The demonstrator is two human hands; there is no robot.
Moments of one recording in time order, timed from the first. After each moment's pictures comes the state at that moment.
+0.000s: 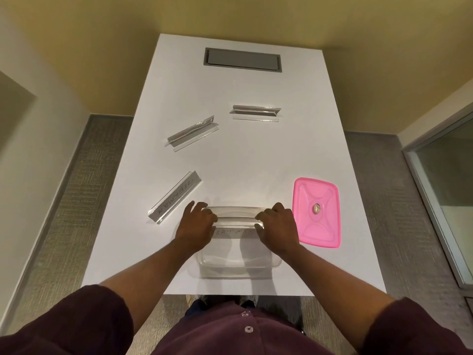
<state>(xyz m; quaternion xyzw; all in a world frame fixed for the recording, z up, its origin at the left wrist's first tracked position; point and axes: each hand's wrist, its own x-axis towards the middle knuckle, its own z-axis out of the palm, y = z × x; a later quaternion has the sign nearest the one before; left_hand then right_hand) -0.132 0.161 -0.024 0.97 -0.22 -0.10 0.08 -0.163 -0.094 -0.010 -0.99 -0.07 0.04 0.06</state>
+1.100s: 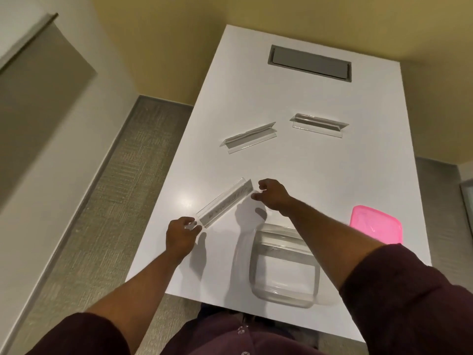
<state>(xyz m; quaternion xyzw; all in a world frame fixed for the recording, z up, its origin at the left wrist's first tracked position) -0.133 0.313 -0.054 0.81 0.33 -0.13 0.47 0.014 0.058 -0.026 -0.89 0.07 0.29 0.34</state>
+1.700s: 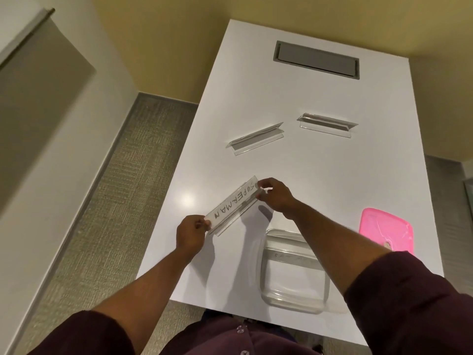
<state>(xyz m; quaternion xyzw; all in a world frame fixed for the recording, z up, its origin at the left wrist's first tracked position) -0.109 0.319 -0.060 0.82 0.29 -0.15 0.47 0.020 0.075 -0.034 -0.85 0.11 0.26 0.44</state>
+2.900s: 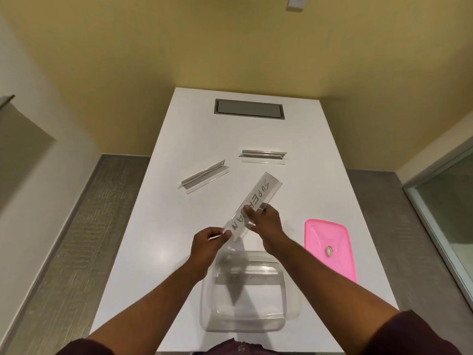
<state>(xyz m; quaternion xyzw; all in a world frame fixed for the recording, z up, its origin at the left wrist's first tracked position) -0.085 0.162 0.027 0.66 0.19 -0.17 0.71 -0.047 -0.017 0.057 -0.64 0.24 0.10 0.72</state>
